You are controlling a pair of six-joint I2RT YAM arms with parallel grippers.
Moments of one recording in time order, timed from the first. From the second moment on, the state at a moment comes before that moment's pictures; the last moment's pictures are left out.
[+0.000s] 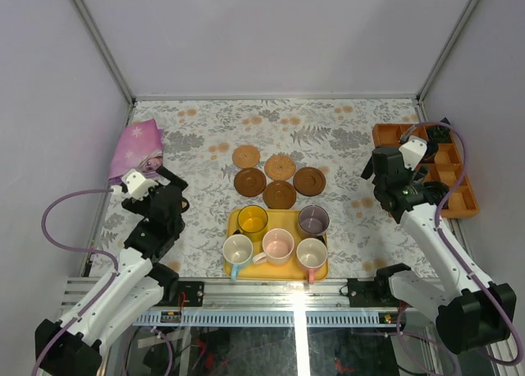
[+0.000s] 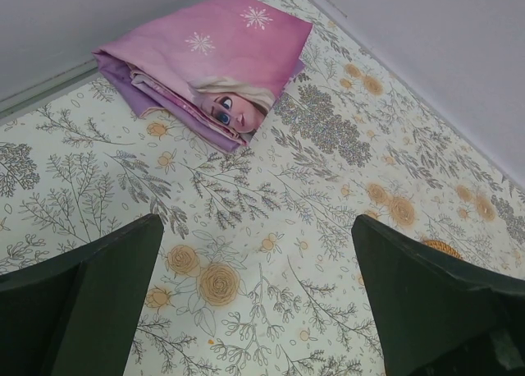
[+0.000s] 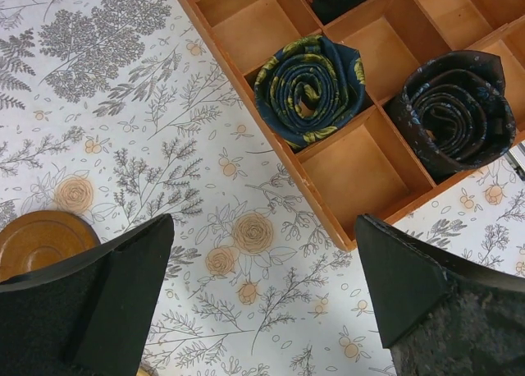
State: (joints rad) left arm -0.44 0.65 0.43 -0.16 -0.99 -0.71; right arm 0.26 1.00 0.81 -0.54 0.64 0.54
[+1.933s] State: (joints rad) left arm -0.44 1.09 0.56 0.14 -0.61 -0.55; right arm 0.26 1.22 0.90 -0.37 0.42 0.49
